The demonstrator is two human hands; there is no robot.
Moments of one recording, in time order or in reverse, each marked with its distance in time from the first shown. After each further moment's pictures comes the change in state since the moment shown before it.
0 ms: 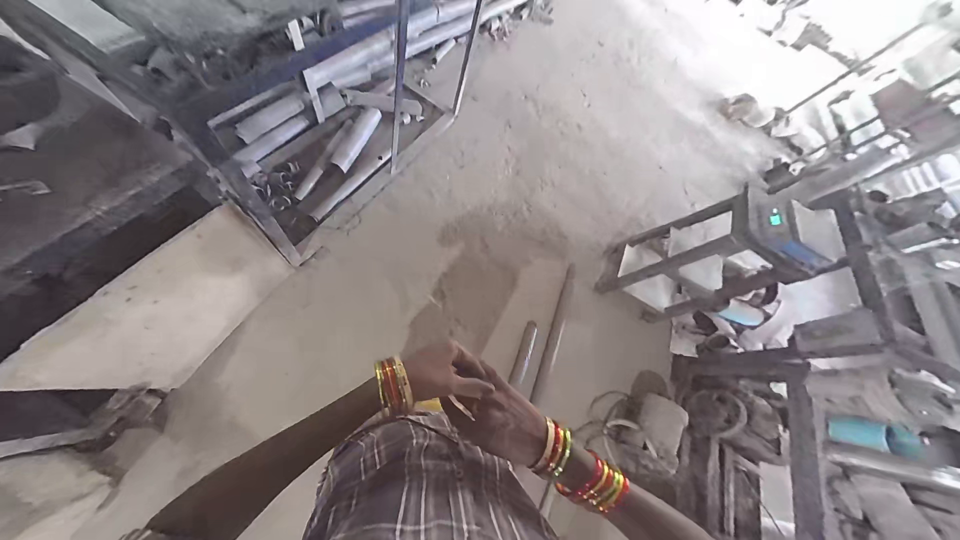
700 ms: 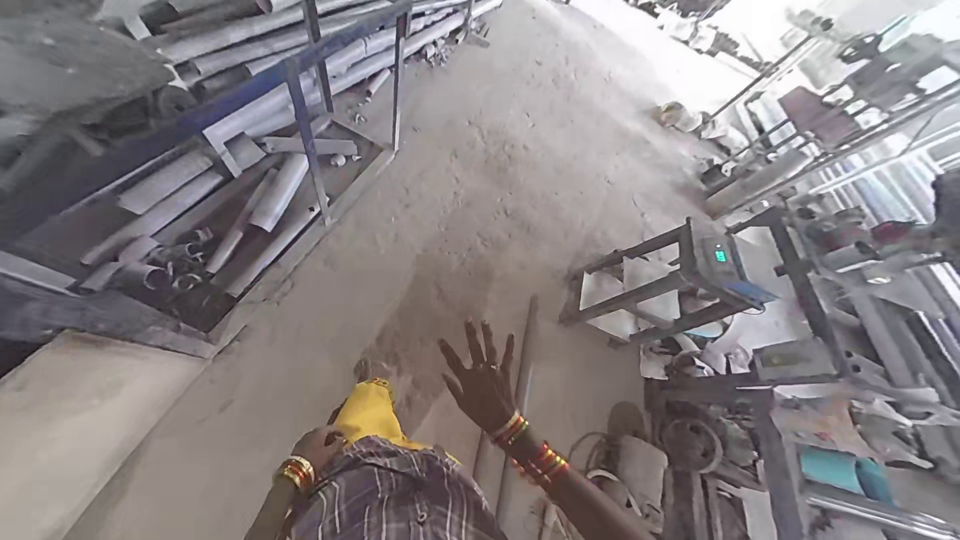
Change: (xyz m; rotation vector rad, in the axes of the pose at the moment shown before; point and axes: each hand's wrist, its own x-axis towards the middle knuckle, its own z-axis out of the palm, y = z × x) left_hand 0.206 -0.167 -0.125 0.225 0.204 -0.750; right_hand 0.014 0.333 0.002 -0.101 0.022 0.716
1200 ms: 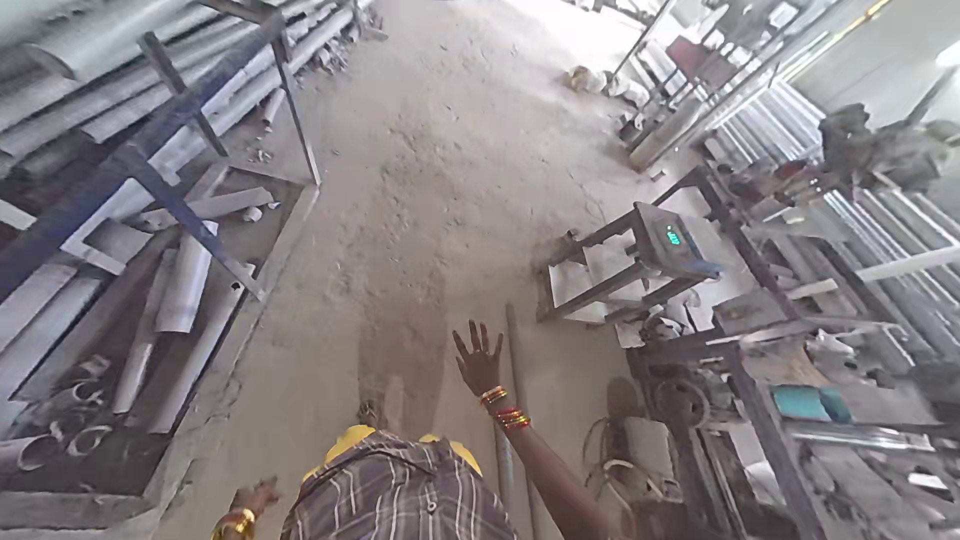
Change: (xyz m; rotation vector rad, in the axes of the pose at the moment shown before) left_hand 0.213 0.015 -0.191 -0.325 0.209 -0.301; right_hand 0.171 0.198 0.129 -0.056 -0.203 0.545
